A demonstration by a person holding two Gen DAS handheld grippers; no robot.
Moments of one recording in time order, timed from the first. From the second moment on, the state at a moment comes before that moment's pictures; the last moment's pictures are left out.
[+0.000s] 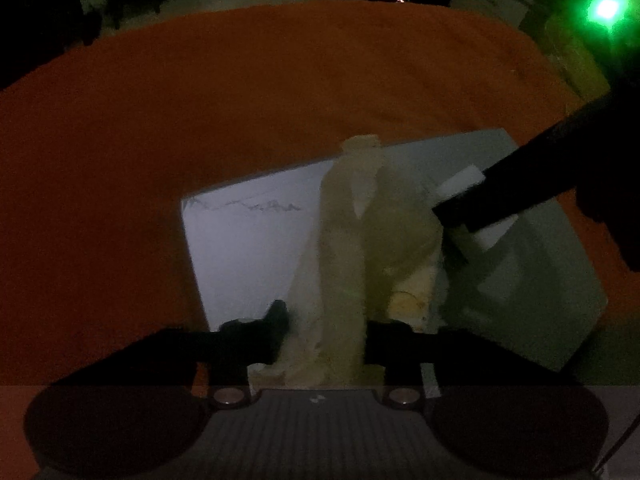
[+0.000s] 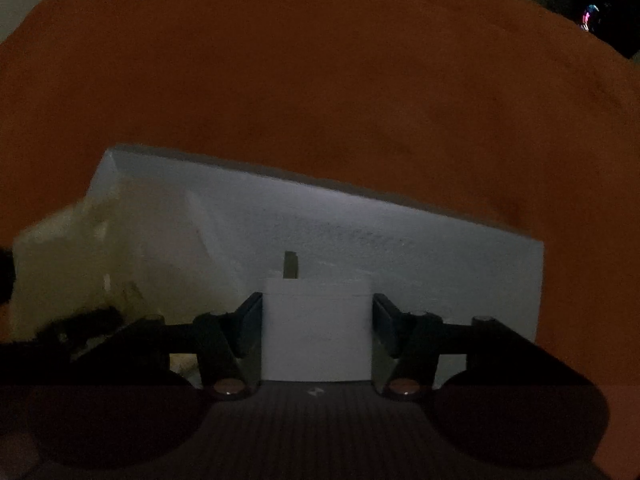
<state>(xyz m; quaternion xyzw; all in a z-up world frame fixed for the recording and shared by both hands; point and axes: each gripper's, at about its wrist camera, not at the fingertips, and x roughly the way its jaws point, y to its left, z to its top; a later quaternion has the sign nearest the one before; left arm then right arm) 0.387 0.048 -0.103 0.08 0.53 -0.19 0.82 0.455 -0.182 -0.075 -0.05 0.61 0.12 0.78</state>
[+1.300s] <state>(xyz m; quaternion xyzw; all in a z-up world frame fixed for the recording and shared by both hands) 0.271 0.100 0.049 -0.09 0.48 -0.24 0.84 0.348 -0.251 0.064 0.09 0.55 0.19 0.80</state>
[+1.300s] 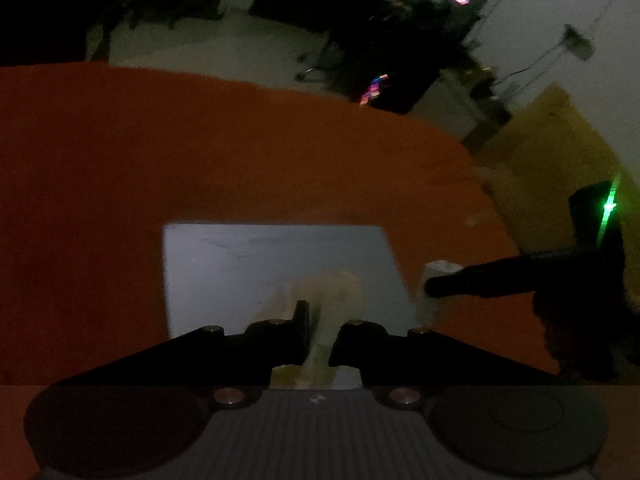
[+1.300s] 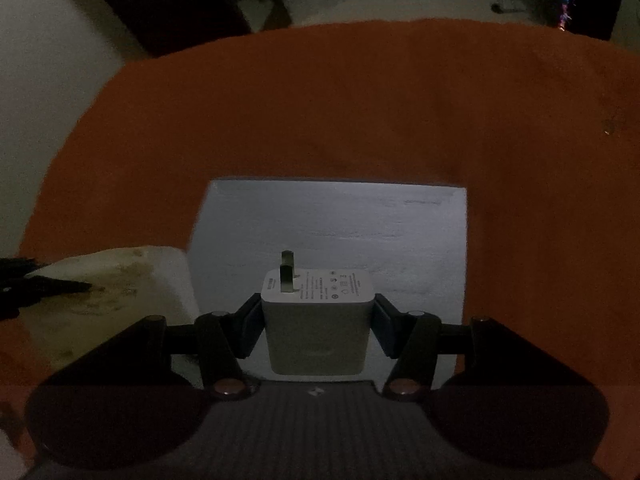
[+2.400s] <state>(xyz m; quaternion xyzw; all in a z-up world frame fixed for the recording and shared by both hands) 0.179 0.063 -0.023 -0.05 0.58 -0.28 0.76 0.199 -0.236 0.015 0.03 0.66 0.24 0.71</state>
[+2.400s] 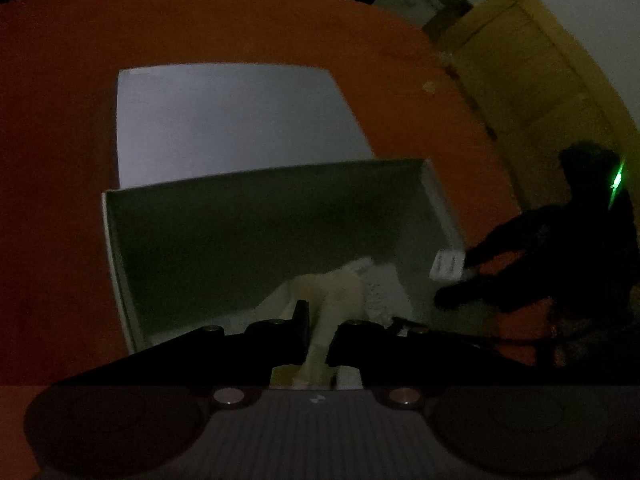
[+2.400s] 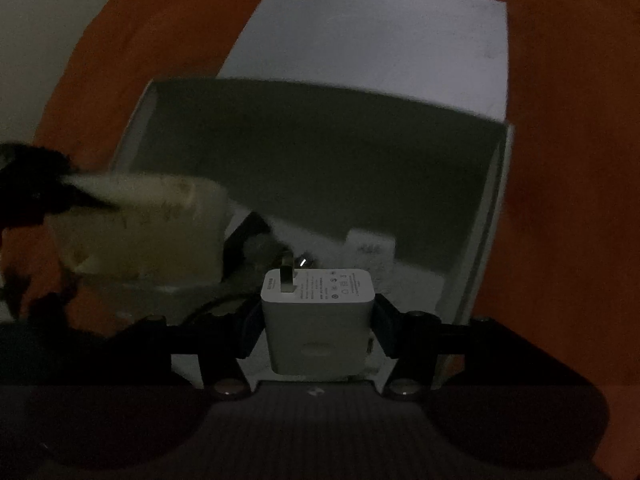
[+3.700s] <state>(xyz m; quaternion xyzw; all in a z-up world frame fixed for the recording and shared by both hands) 0.195 0.061 -0.058 -0.04 0.58 -0.20 0.79 0.235 -0.197 -0.024 -0.01 0.65 0.17 0.74</state>
